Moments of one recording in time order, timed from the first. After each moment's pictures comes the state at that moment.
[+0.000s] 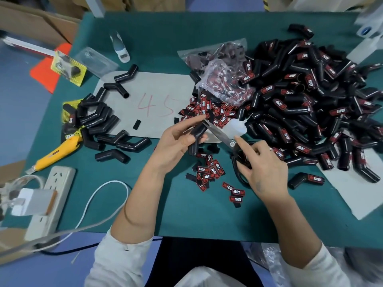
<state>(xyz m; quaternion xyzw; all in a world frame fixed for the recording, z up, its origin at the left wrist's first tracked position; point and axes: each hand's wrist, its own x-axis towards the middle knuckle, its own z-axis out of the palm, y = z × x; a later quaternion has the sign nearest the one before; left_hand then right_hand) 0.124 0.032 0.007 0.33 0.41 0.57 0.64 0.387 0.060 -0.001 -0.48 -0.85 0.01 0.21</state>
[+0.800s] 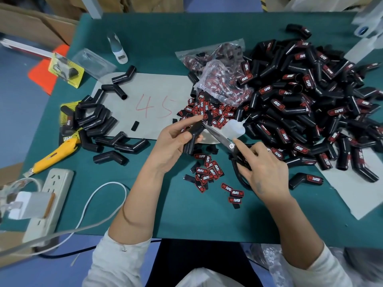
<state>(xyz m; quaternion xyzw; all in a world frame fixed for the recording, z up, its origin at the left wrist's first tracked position) 0.121 0.035 0.007 0.33 0.45 0.56 0.62 0.392 0.062 0.000 -0.47 -0.86 -0.01 0.18</state>
